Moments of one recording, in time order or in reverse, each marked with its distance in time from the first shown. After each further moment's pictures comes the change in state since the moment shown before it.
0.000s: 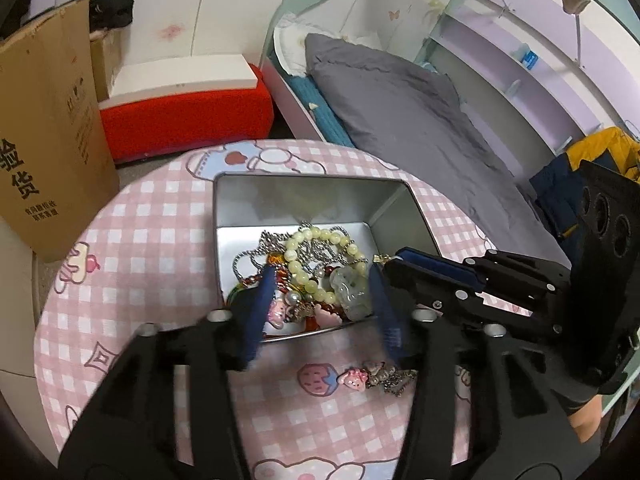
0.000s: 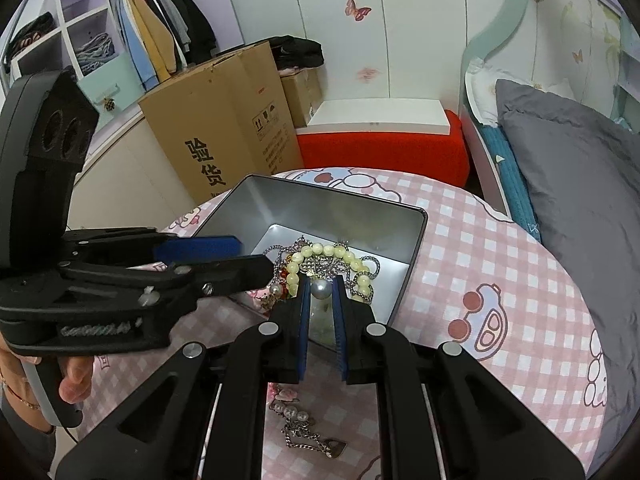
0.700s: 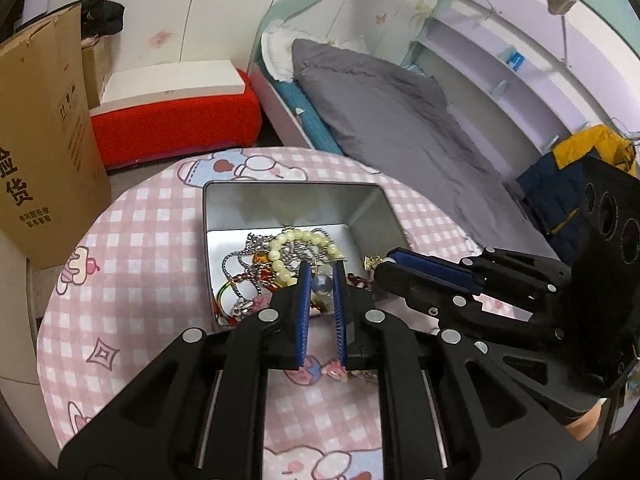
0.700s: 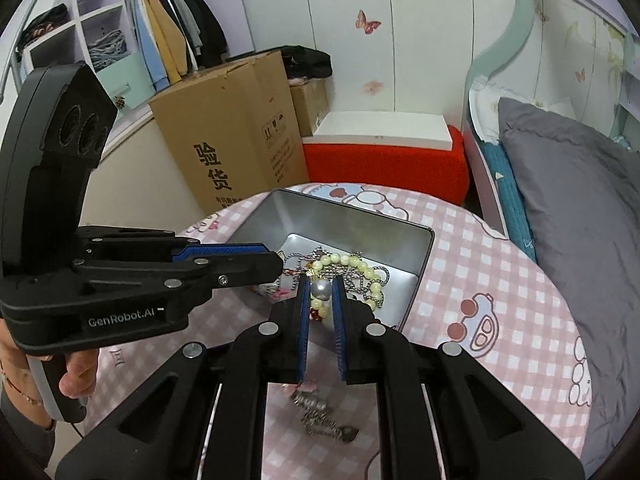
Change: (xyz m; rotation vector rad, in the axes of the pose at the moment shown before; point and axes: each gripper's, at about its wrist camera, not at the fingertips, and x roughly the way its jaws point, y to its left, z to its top) left arm -0.010 -0.002 0.001 0.016 0.000 -0.041; right arm -0.016 0.019 0.001 -0.048 -0.024 -0.012
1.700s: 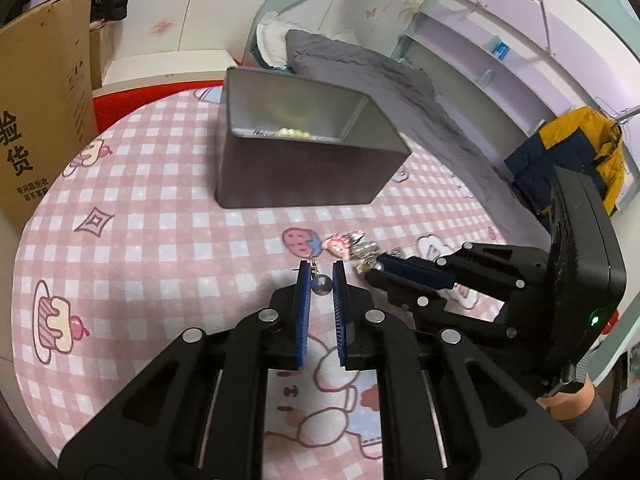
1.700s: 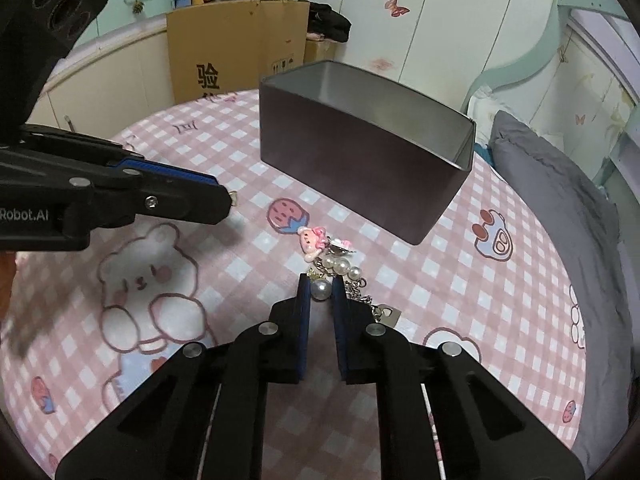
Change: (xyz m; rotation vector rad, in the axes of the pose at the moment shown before) left arm -0.029 -0.002 -0.097 0.014 -0.017 -0.040; right arm 0.016 0.049 -0.095 -0.227 0.089 -0.156
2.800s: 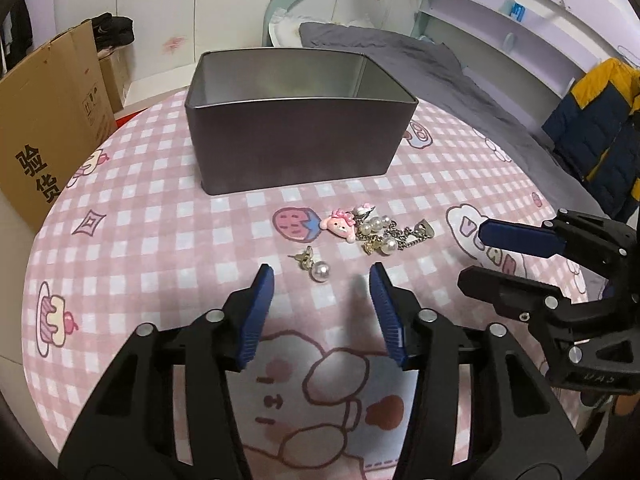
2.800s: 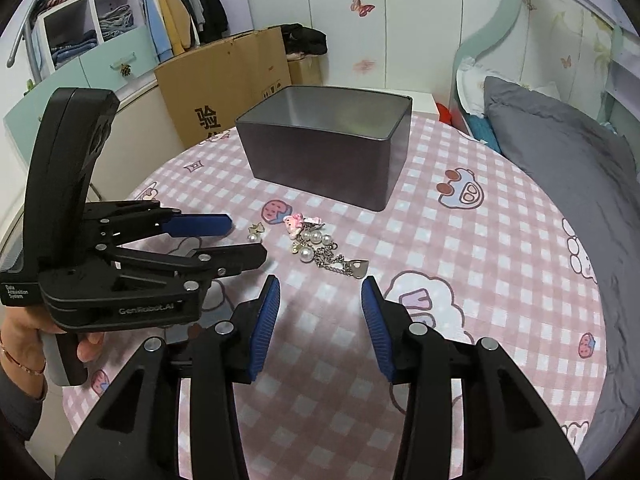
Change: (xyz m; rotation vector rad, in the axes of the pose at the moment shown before) left arm 0.037 -0.032 -0.018 0.109 0.028 0.202; right arm -0.046 -0.040 -0.027 0.210 -0.052 0.118
